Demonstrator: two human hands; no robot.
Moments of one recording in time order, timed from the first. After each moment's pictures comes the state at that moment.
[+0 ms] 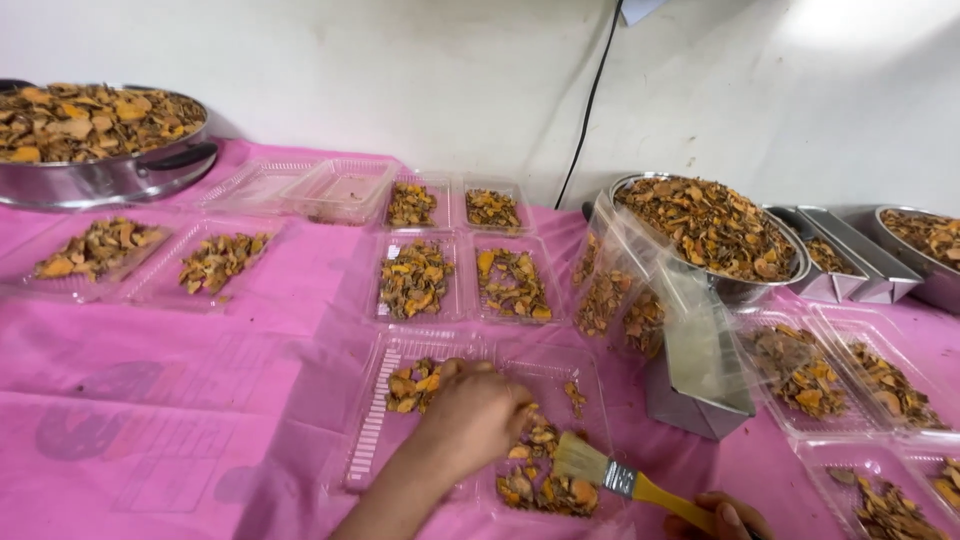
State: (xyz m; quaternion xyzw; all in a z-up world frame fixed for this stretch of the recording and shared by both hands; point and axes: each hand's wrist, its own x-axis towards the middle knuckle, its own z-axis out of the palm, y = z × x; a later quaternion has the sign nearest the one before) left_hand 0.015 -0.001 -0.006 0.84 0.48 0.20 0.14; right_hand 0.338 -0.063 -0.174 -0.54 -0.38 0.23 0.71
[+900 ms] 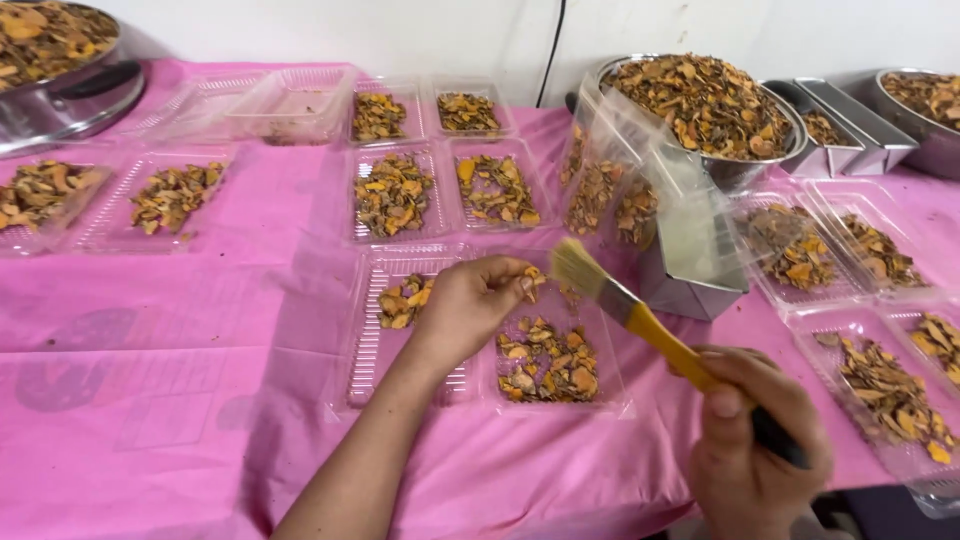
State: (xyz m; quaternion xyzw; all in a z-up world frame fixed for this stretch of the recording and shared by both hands) left_hand 0.015 0.012 -0.010 0.68 0.44 0.43 0.39; right_hand 0.246 -0.116 -0.032 -0.35 -0.65 -0.01 0.68
